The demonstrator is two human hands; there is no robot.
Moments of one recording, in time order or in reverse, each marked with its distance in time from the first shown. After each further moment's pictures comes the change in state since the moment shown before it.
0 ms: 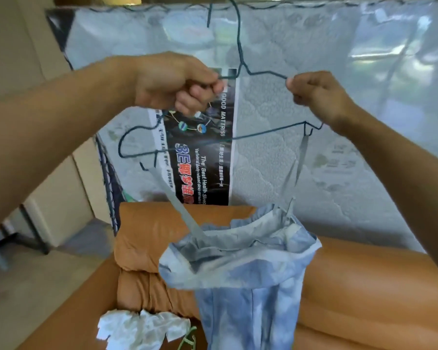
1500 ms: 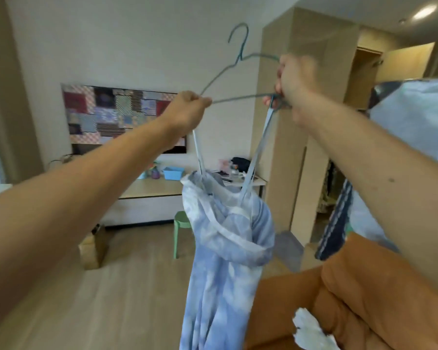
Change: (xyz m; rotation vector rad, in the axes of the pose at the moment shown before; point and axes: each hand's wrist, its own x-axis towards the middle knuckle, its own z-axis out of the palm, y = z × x) left_hand -0.664 0.053 -0.015 0.476 1.559 -0.423; right_hand -0.166 -0.598 0.341 0.869 -0.318 0.010
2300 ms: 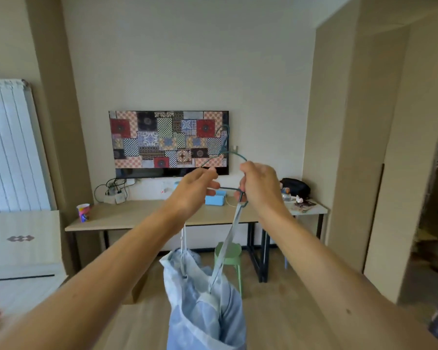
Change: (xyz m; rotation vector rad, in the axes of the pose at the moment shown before) left_hand 0.150 -0.244 0.028 -0.120 0.039 -0.296; right_hand 0.101 0.257 0.251 0.126 -0.316 0.045
